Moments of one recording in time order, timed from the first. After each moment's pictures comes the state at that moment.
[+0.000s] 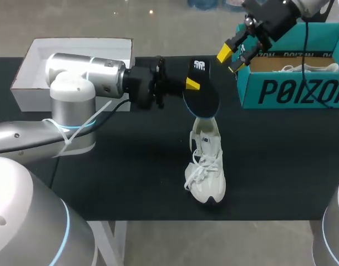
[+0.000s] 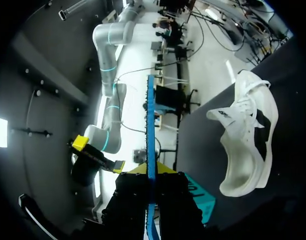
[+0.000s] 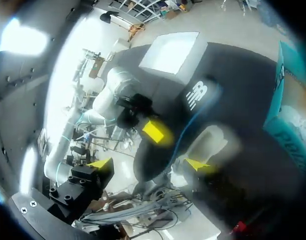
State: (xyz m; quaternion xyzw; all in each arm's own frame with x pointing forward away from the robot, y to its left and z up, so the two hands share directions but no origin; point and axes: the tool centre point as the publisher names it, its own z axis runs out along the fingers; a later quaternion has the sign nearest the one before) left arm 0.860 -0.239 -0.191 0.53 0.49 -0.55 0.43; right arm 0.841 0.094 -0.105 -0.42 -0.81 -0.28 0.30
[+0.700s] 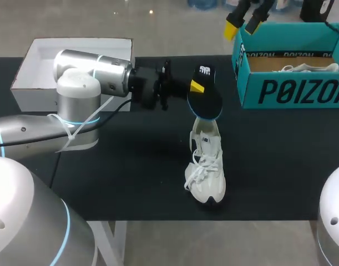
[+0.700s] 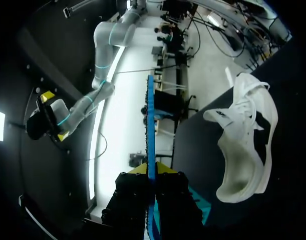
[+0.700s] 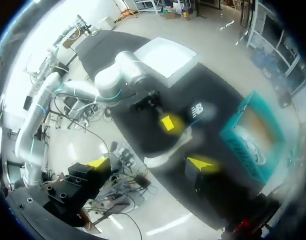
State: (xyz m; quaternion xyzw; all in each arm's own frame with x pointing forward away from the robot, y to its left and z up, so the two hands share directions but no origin) left arm 0.862 -0.251 -0.203 0.53 0.49 -0.56 0.40; right arm 0.791 0.093 0.005 -0.37 -0.91 -0.16 0.08
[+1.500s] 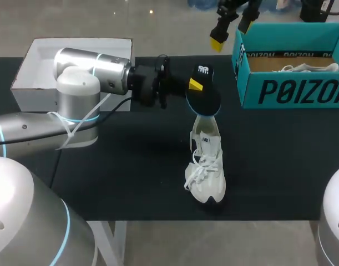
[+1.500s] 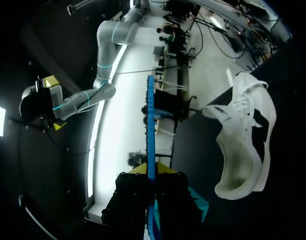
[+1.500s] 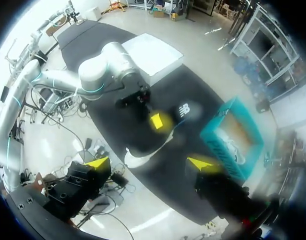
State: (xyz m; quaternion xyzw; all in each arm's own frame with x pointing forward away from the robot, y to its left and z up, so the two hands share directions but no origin) left arm 0.871 -0.247 -0.205 0.53 0.50 -0.57 0.39; right arm 0.788 0.110 -0.008 -0.37 -0.92 -0.11 -0.02
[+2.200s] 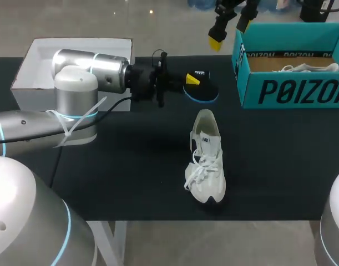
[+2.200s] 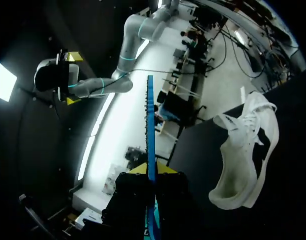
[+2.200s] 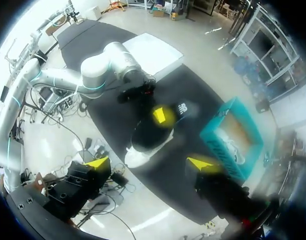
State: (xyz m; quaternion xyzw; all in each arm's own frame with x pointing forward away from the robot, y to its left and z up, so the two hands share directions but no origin) left arm 0.887 -0.239 -0.200 0.44 0.55 -0.63 0.33; right arm 0.789 0.111 -0.007 -0.37 -0.92 -0.10 -0.02
